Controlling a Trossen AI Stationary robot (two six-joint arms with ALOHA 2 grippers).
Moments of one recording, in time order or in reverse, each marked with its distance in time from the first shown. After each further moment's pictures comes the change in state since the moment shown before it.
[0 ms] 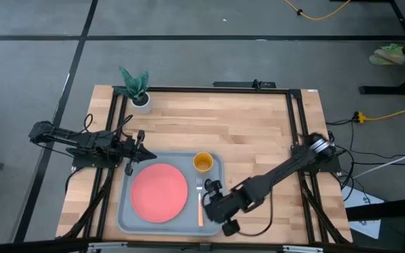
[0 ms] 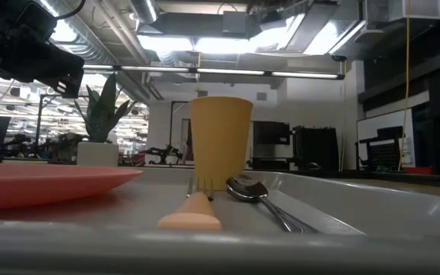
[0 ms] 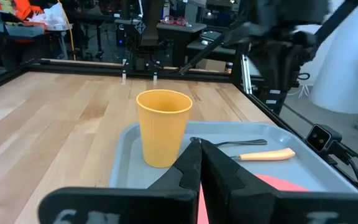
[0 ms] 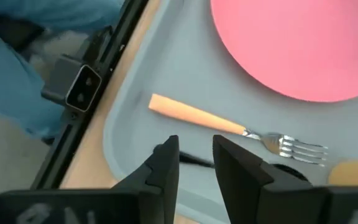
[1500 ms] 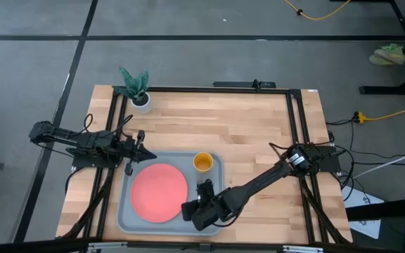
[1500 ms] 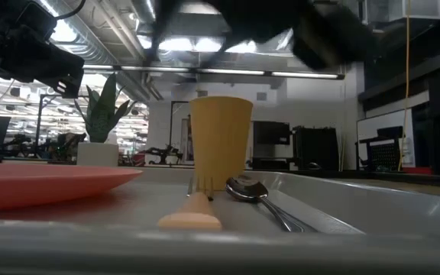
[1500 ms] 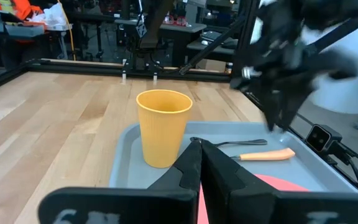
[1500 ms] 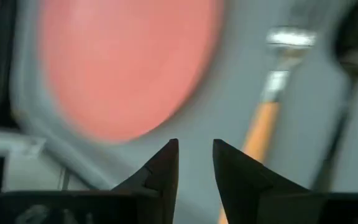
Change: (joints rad) left arm 0.000 0.000 0.000 0.000 0.000 0.000; right arm -0.021 0.270 0.209 -0.005 0.237 1.641
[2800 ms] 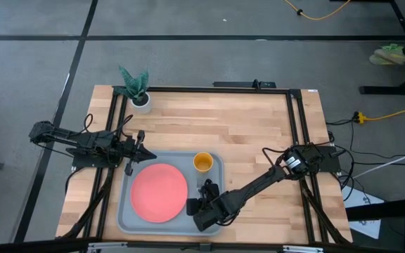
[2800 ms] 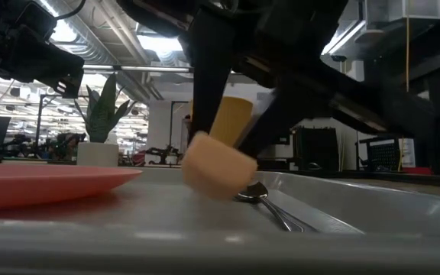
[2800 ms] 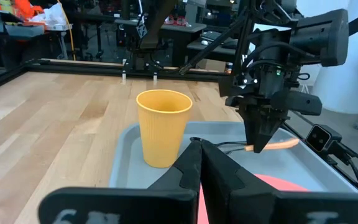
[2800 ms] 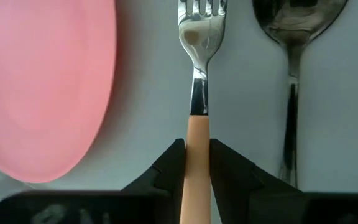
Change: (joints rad) left arm 0.000 0.000 0.000 0.000 0.000 0.000; right arm 0.003 0.049 -0.080 0.003 -0.009 0.233
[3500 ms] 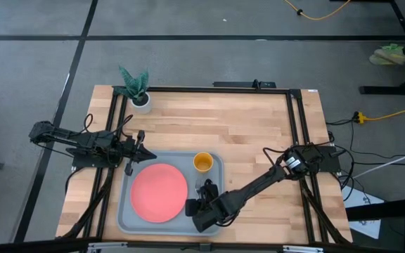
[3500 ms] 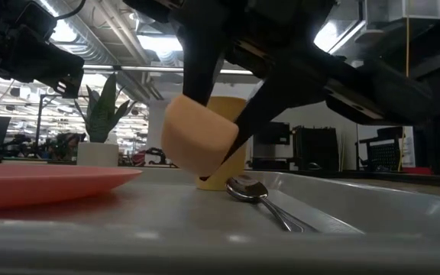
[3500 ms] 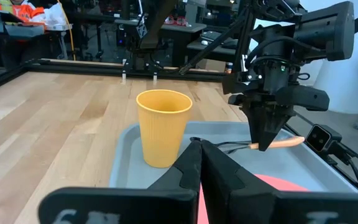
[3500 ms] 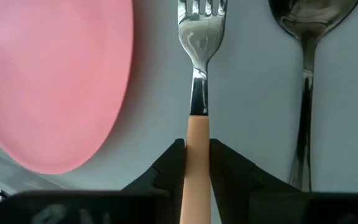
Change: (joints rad) left arm 0.000 0.000 0.000 0.000 0.000 0.000; right arm 0.001 0.003 0.032 -0.009 -0.001 -0.002
